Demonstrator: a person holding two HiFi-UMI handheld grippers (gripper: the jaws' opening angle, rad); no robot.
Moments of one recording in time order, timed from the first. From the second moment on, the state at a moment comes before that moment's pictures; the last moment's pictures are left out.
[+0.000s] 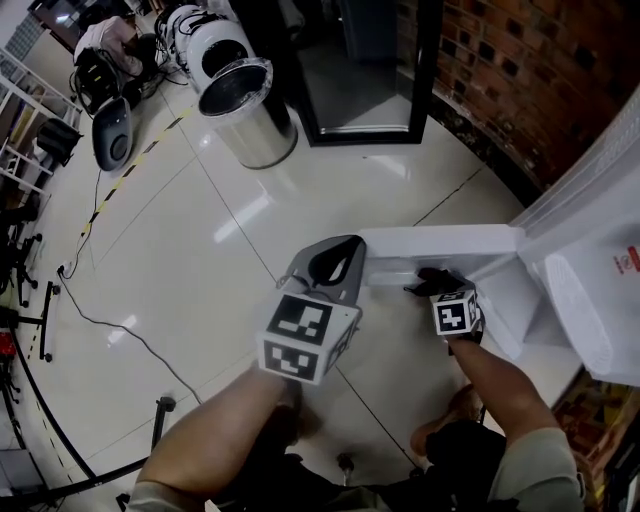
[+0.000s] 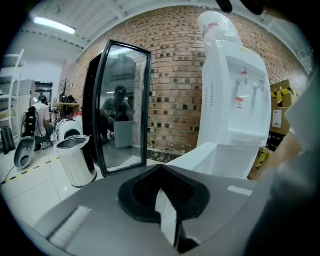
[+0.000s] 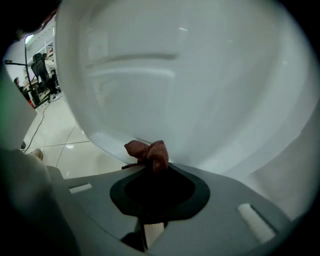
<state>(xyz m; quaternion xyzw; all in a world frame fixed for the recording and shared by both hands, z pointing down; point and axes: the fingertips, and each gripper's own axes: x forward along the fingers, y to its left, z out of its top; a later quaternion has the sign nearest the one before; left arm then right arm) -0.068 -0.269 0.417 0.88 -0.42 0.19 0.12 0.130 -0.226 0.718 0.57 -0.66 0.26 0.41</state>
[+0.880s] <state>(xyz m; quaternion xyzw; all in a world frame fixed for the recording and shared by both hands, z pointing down) -0.075 -0.270 0.388 0.85 -0.49 0.18 0.08 0.171 -0.155 0.578 0.61 -0.71 0.21 0.27</state>
